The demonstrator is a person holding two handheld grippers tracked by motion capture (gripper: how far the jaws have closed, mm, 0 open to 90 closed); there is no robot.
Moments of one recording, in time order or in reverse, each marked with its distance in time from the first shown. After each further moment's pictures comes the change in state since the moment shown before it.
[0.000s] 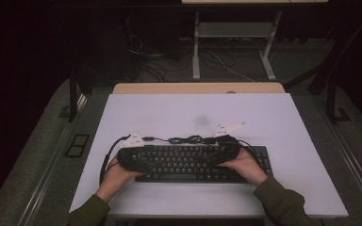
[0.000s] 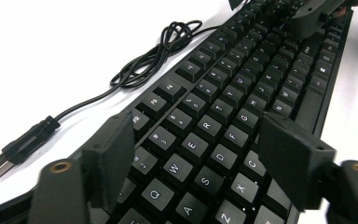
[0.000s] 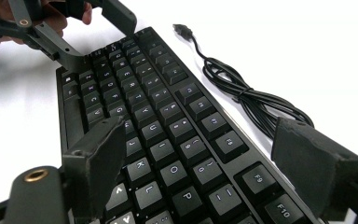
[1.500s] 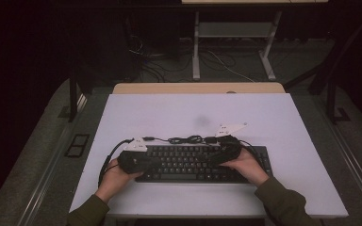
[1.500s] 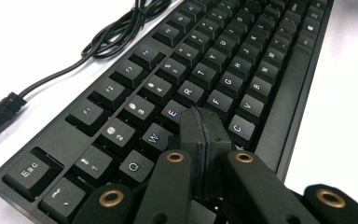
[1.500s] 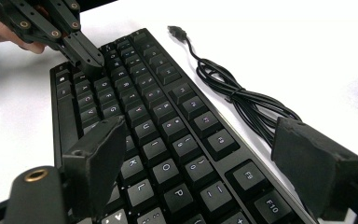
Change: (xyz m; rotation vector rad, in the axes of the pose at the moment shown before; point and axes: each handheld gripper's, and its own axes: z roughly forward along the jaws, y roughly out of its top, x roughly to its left) left arm -0.003 -0.005 0.003 0.123 -0.061 0.051; right arm -0.002 -0.002 -0.002 -0.014 -0.017 -0.009
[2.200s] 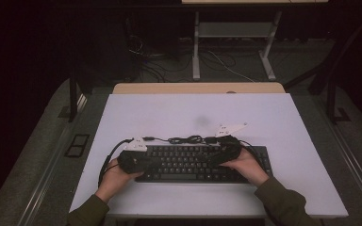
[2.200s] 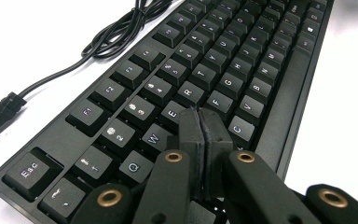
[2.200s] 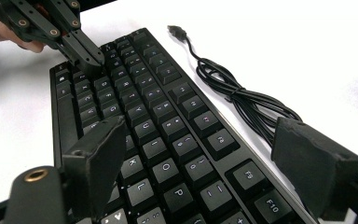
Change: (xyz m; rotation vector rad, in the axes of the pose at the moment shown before) left arm 0.000 0.001 -0.001 -0.006 0.001 -0.004; right arm 0.000 0.000 0.000 0.000 0.002 0.001
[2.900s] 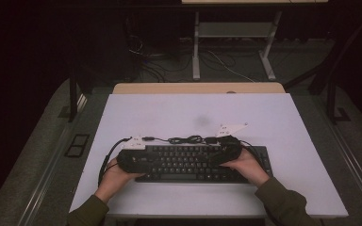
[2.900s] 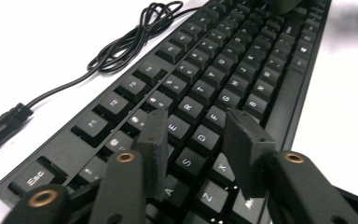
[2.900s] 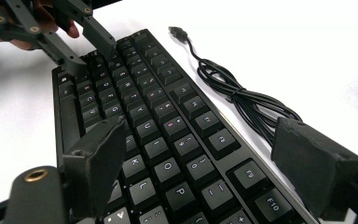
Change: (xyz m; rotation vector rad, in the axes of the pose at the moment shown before) left arm -0.001 0.002 -0.003 -0.064 -0.009 -0.036; right arm 0.001 0.000 -0.002 -0.004 0.002 0.001
